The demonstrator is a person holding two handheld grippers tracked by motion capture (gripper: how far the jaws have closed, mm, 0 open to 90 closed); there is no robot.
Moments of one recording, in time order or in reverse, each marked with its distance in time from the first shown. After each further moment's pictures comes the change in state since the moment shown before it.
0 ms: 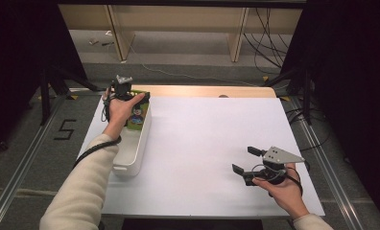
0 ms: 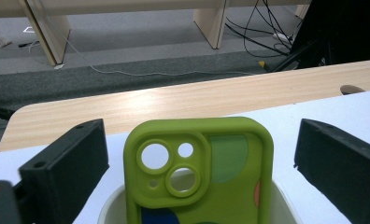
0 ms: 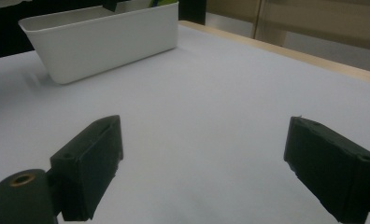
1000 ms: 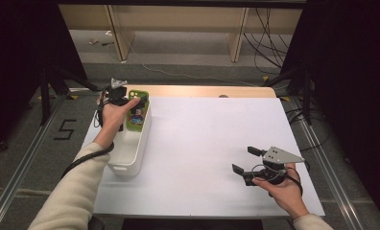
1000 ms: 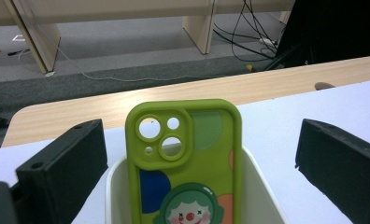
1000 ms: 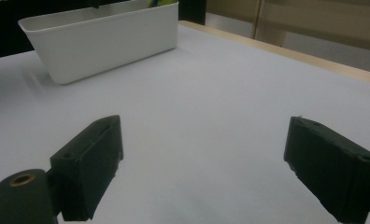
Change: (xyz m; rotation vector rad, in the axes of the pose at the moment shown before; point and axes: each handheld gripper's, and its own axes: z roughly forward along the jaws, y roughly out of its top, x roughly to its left) left arm -0.001 -0.007 -0.032 -0.034 -0.051 0.016; right arm 0.000 0.000 0.000 0.000 -0.002 -0.002
